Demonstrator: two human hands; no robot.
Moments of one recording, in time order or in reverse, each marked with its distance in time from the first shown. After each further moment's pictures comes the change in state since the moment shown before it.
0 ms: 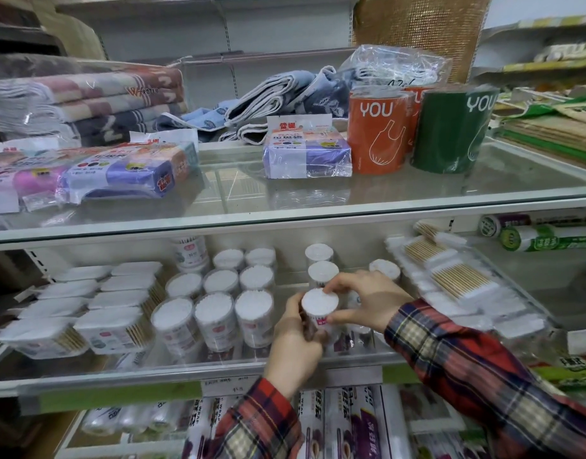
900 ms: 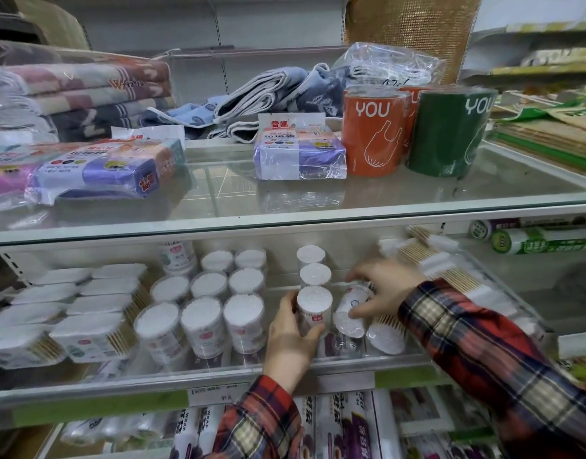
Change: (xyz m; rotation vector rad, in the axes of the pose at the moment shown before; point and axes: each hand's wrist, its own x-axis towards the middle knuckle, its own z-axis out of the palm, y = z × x) left_hand 0.017 -0.003 0.010 0.179 0.094 -0.083; right_hand 0.007 0.024 -0.035 -0.265 -0.193 0.189
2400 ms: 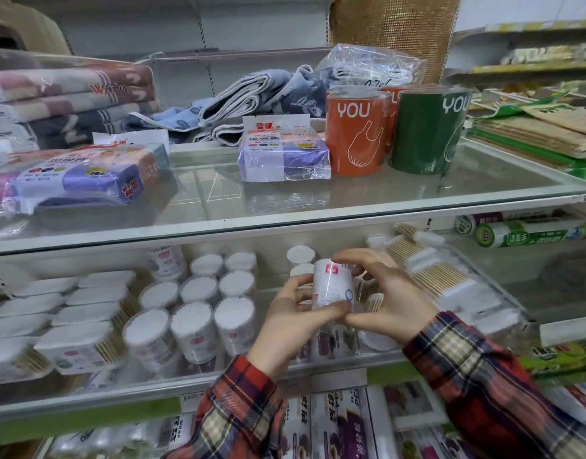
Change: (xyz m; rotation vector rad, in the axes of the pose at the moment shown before) left_hand -0.010 0.061 -0.024 -0.434 -0.272 -0.054; right_hand -0.049 -0.015 0.010 0.496 0.575 -0.378
